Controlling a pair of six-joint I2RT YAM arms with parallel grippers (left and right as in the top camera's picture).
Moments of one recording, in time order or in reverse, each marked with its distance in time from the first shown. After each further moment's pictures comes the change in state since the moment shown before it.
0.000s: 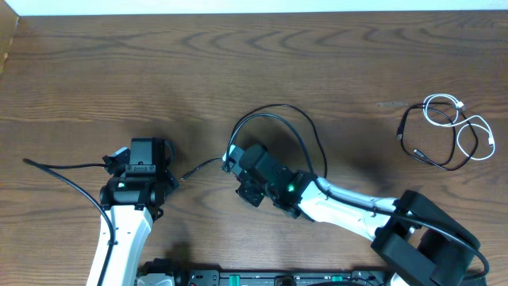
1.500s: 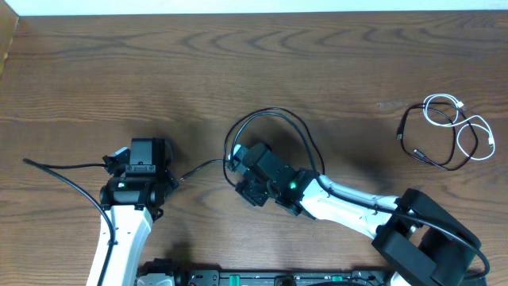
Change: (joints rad) left arm 0.000 0.000 0.000 0.000 0.000 0.000; right arm -0.016 0.000 0.000 -0.082 0.034 -0.020
